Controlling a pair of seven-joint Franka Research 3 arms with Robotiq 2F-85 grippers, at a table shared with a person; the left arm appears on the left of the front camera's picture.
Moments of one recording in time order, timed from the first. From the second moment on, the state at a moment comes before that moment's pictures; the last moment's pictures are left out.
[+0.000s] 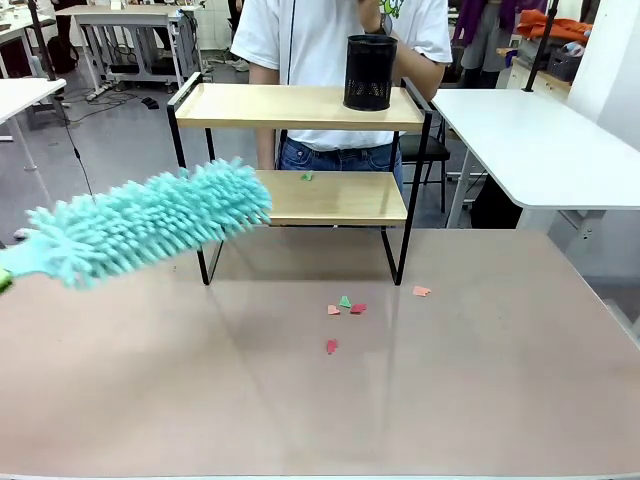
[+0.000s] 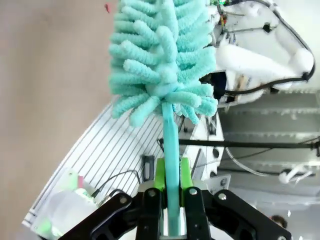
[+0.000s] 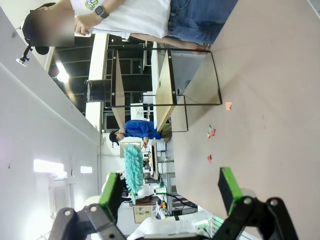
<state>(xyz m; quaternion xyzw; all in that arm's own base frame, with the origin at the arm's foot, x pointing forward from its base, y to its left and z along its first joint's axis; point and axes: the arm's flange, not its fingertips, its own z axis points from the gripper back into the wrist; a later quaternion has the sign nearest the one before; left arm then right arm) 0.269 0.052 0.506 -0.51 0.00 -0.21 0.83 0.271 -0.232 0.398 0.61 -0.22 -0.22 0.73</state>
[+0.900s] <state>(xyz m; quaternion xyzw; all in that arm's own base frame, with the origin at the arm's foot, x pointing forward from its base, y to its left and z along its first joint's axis) 0.263 0.105 0.489 -0.52 -0.06 -0.11 0.84 0.271 -0.232 0.398 0.61 -0.22 -0.22 0.73</state>
